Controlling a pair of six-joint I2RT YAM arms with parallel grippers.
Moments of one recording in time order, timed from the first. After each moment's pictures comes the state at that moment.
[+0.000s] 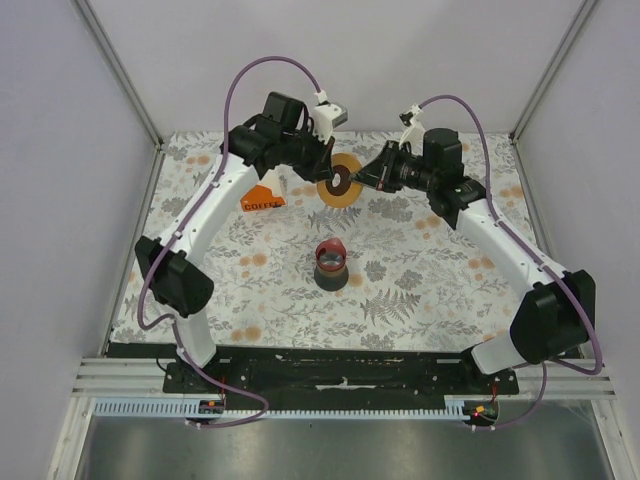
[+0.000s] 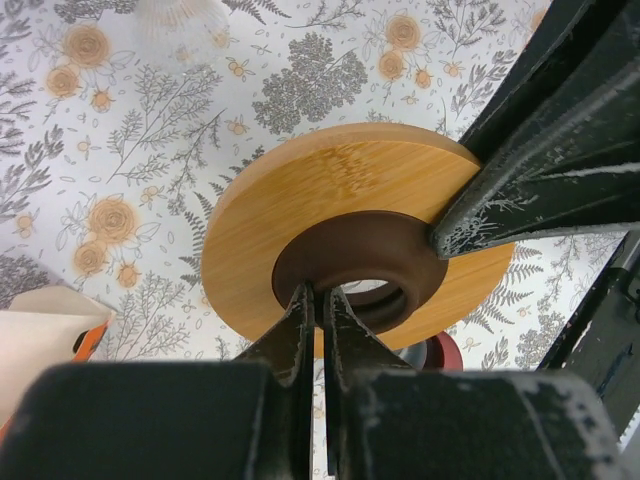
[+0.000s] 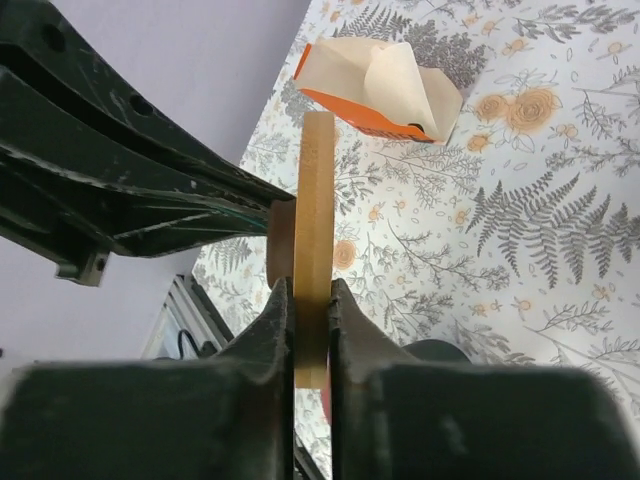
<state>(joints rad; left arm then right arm) -0.53 1.86 2.01 -0.88 0.42 0.16 0.37 1.47 1.27 -0.09 -0.55 0.62</state>
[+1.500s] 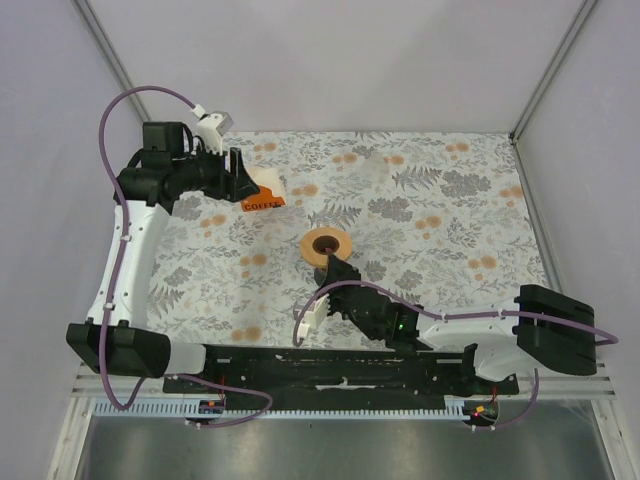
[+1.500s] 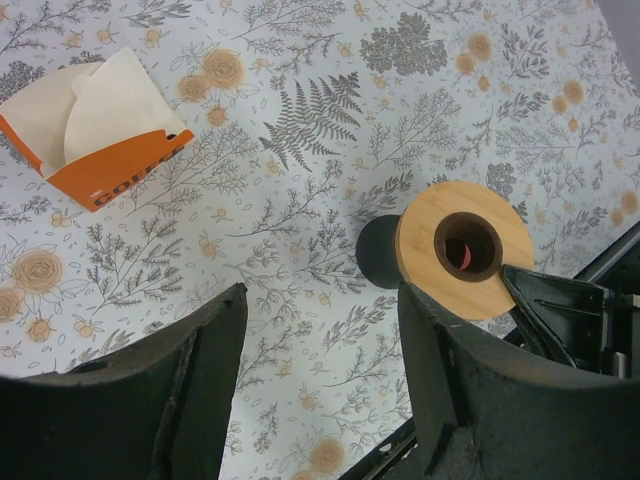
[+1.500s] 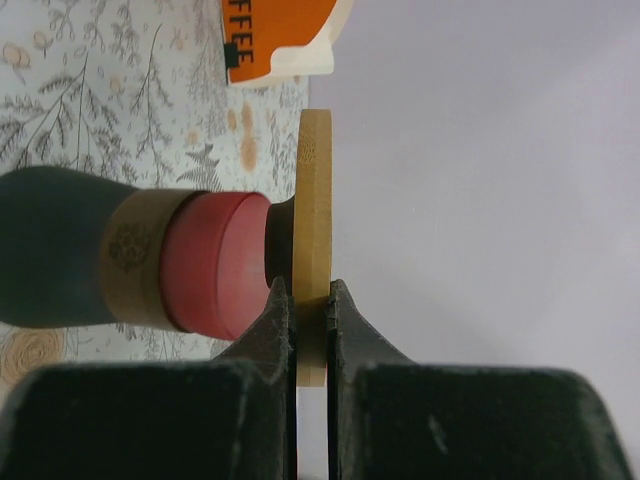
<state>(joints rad) -0.07 1.36 1.57 -0.91 0.58 0.08 1.28 1.36 0.58 0.58 0.55 -1.31</state>
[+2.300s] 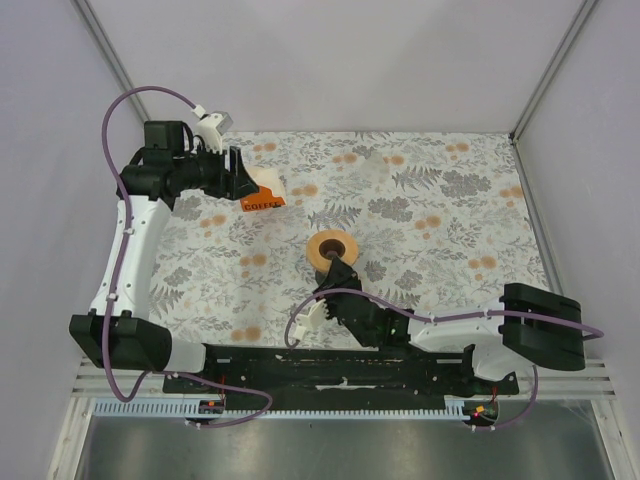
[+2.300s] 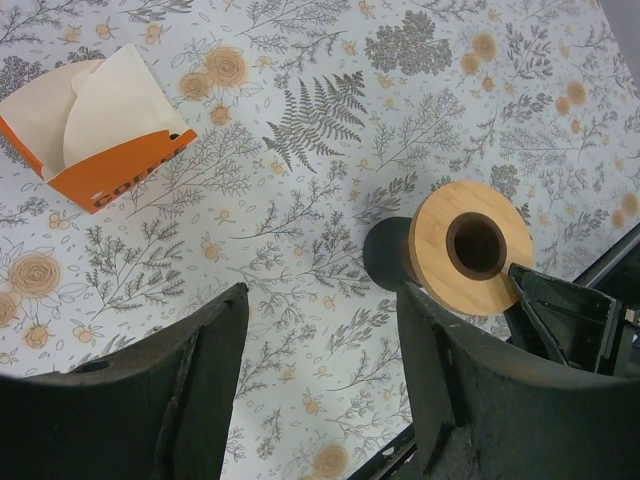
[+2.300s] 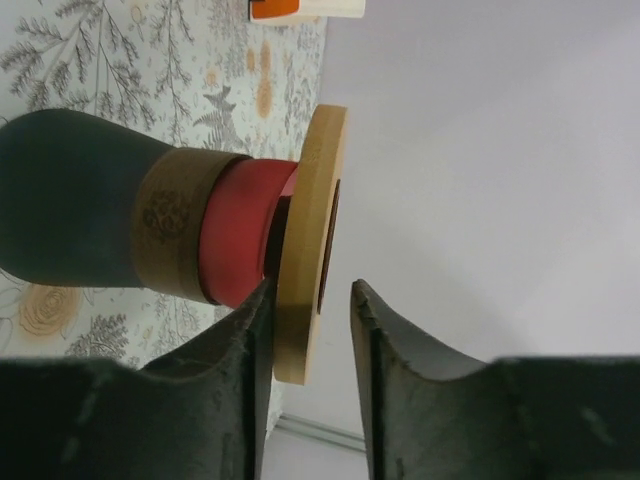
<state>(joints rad) -0.05 1.39 1.56 -0.88 0.61 0.08 1.32 1.45 0.57 0.56 0.71 -1.33</state>
